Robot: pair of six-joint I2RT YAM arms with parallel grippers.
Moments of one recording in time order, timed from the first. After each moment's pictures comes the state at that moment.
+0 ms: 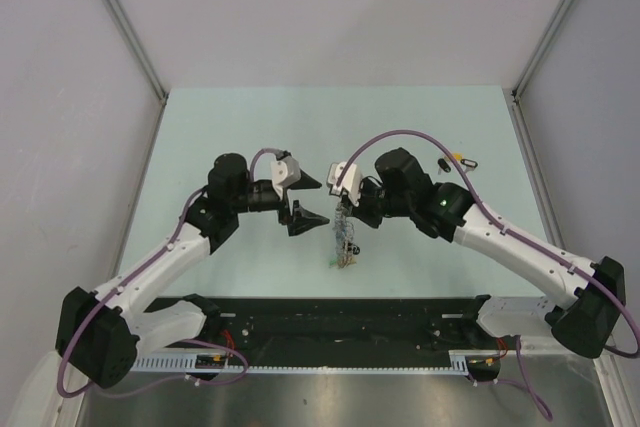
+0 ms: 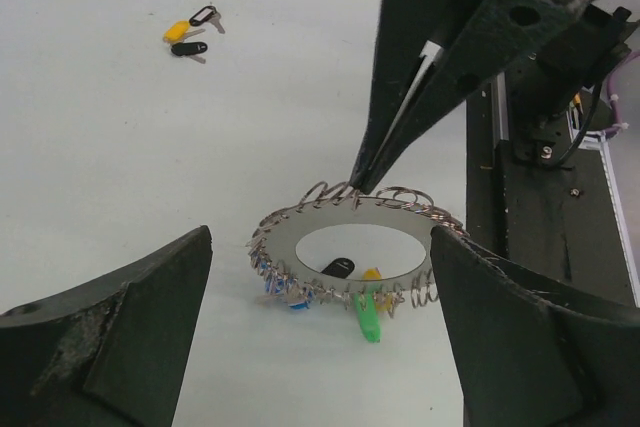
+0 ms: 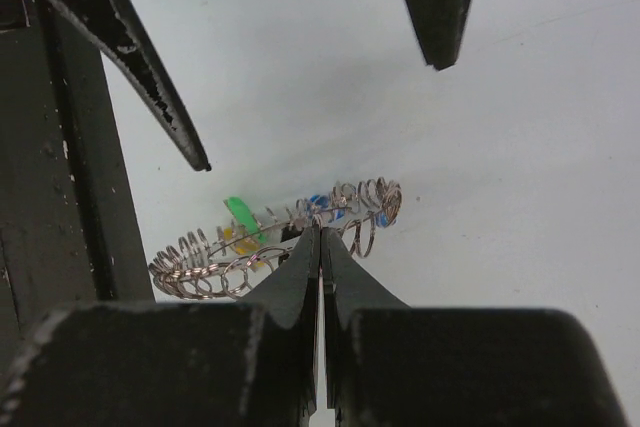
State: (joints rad) left arm -0.50 1.07 0.74 0.10 0.87 0.14; right arm 0.87 1.23 1.11 -0.50 -0.27 -0.41
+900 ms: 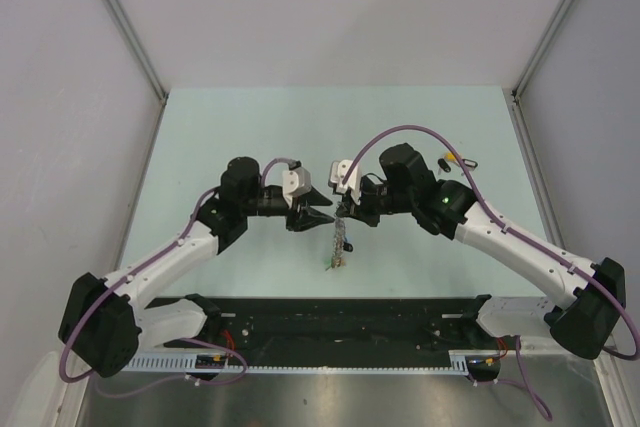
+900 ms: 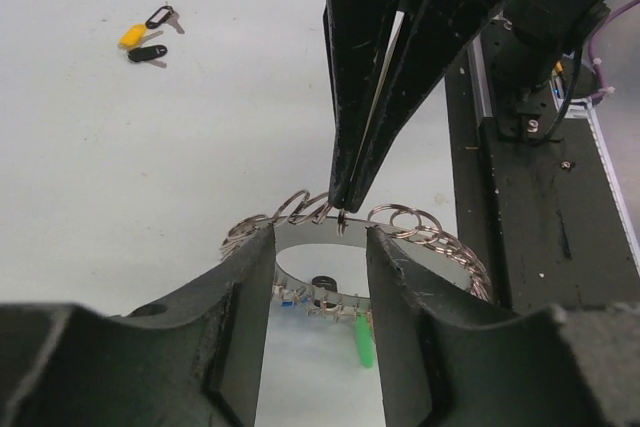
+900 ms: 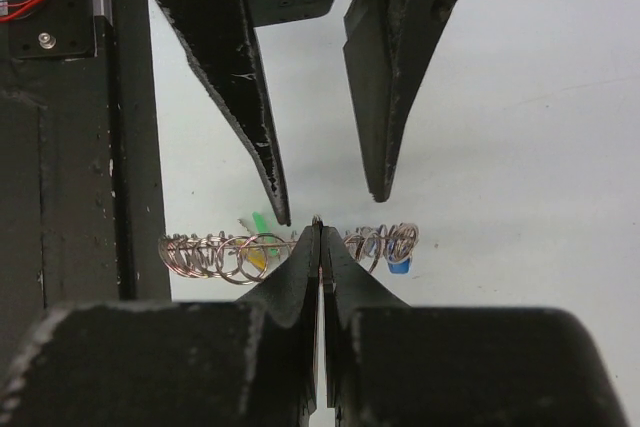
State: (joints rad) left arm -0.57 1.12 0.71 0.15 0.88 0.20; right arm 0.82 1.23 1.11 -0.44 -0.46 -0.44
